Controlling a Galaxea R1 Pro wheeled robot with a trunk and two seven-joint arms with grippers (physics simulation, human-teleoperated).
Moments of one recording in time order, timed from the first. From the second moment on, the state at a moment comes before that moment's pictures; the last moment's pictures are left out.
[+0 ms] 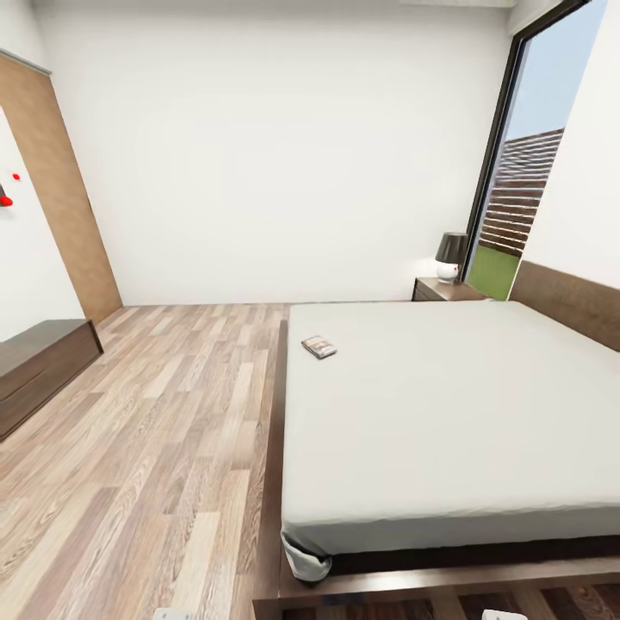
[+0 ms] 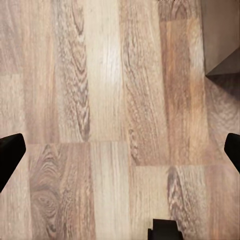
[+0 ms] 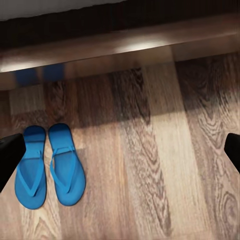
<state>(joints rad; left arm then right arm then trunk) -0.40 0.08 -0.47 -0.10 0.40 -0.03 0.12 -0.19 -0.09 -0.31 -0.51 0.14 0.05 0.18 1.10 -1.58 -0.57</state>
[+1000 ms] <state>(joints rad) -0.40 0.08 -0.47 -0.10 0.40 -0.03 0.12 -0.19 -0.09 -0.30 -0.51 0.15 0.05 0.18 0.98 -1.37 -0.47</state>
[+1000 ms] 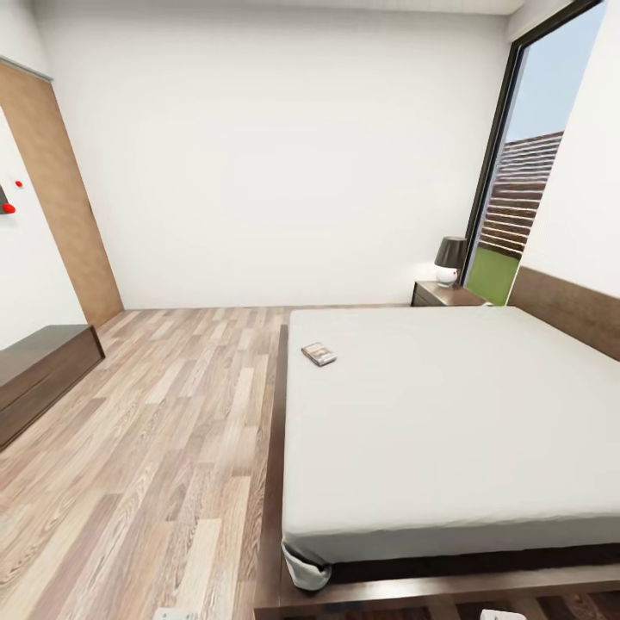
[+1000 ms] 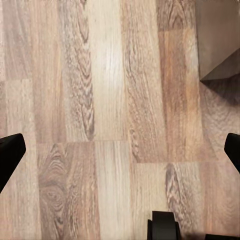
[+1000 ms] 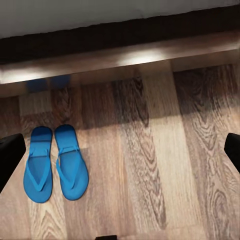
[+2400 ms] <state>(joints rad) -0.40 0.08 -0.47 -0.10 0.40 -0.03 0.12 -0.19 -0.09 -0.30 -0.51 0.15 0.05 0.18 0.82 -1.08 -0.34</state>
